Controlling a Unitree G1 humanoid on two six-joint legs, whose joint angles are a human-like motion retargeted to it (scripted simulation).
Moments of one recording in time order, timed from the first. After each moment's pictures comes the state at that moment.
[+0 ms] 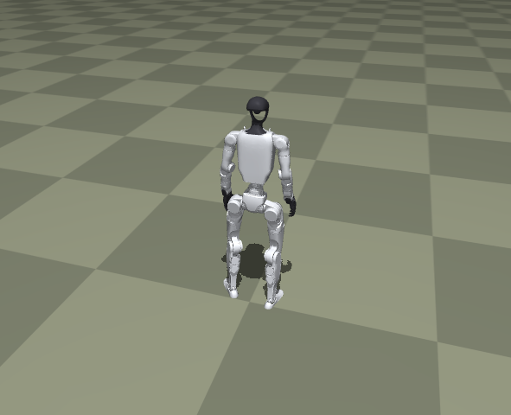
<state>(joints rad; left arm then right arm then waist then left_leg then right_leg) -0.07 0.24 -0.38 1.33 -0.06 -0.17 -0.03 0.01 -0.16 0.31 1.13 0.29 -0.19 -0.20 0.02 -0.08 0.03 -0.01 0.13 0.63 0.18 -0.22 -0.12 -0.02 -0.17 -0.21 0.18 -0.35 0.16</state>
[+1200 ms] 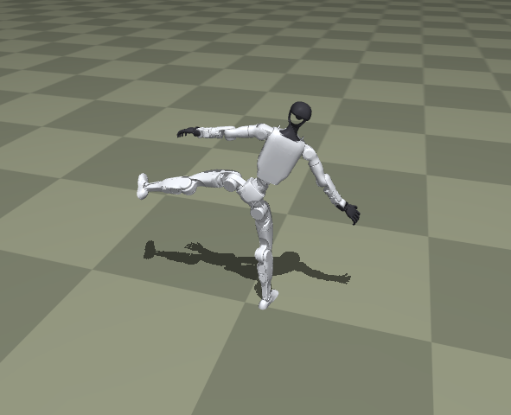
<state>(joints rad) -0.16 1.02 -0.25 1.41 0.04 -0.32 0.07 0.22 -0.92 -0.51 1.33 0.24 -0.18 -0.22 0.14 -0.37 0.01 -0.25 0.61 0.30 0.00 0.25 -0.26 -0.14 -0.96 -0.13 0.14 -0.18 0.25</state>
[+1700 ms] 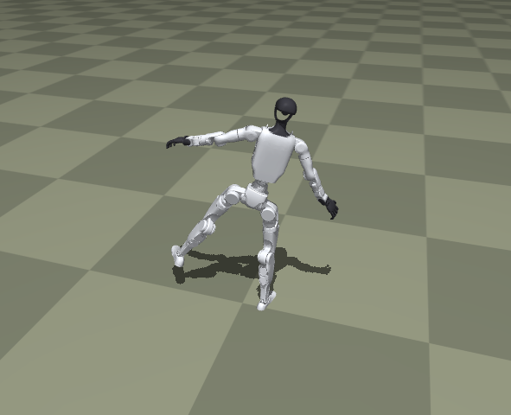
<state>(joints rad) -0.18 1.06 -0.17 1.34 0.15 -0.23 0.08 0.12 -0.64 -0.36 1.33 0.33 -0.15 -0.25 0.21 -0.13 0.00 -0.12 0.33 0.38 0.02 0.18 -0.23 0.03 -0.47 -0.32 0.10 -0.30 0.16</state>
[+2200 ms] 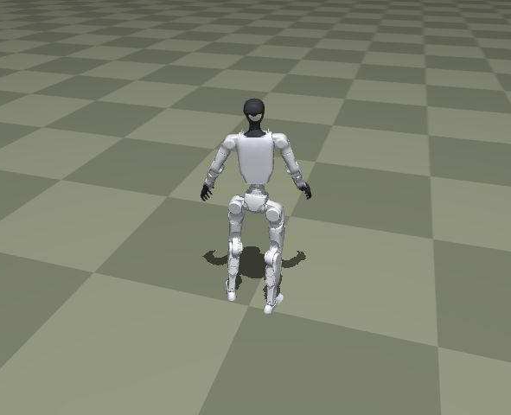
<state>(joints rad) -0.02 0.54 -0.20 1.17 0.15 -0.23 0.11 -0.05 -0.36 0.19 1.11 0.09 -0.23 -0.25 0.16 -0.14 -0.08 -0.03 0.07 0.36 0.14 -0.23 -0.10 0.03 -0.18 -0.27 0.17 -0.33 0.19</state>
